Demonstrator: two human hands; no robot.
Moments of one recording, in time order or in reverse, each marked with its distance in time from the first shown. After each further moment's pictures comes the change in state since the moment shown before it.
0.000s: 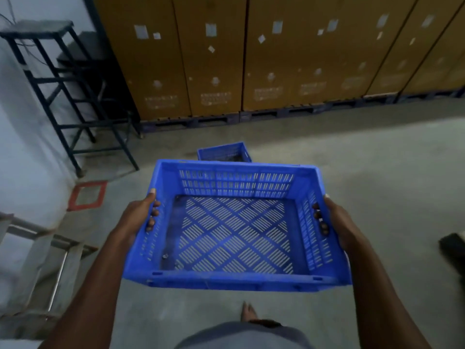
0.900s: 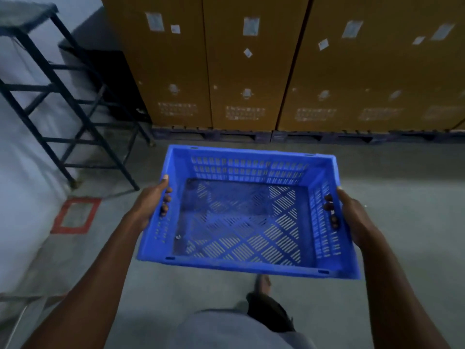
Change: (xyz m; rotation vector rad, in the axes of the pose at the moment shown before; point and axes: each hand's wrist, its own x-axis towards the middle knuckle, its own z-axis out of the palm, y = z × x) left_hand 0.549 0.250 0.165 -0.085 0.069 -0.115; right_hand 0.597 -0.336 0.170 -0.111 -0.134 0.005
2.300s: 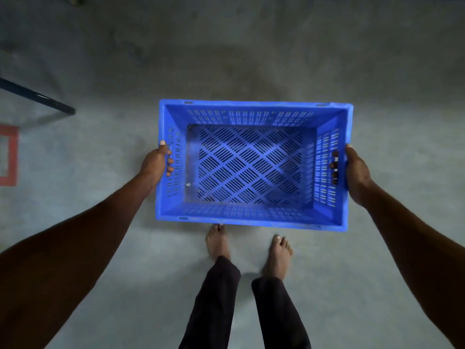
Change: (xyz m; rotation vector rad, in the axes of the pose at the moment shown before) left_hand 0.647 -0.284 0.197 0.165 0.161 -0.470; right_hand 0.695 0.251 0.197 -0.104 -0.069 0.454
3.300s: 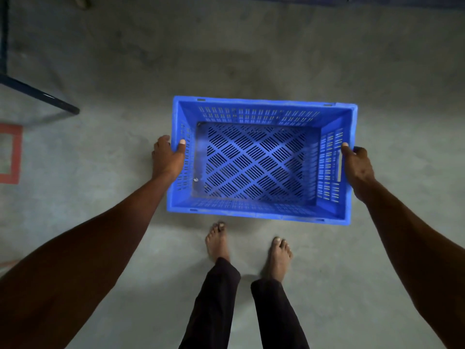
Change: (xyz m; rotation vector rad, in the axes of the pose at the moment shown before) left_hand -0.003 0.001 0.020 0.448 0.288 0.280; right_hand 0.003 -0.012 0.000 -0.510 0.310 -0.151
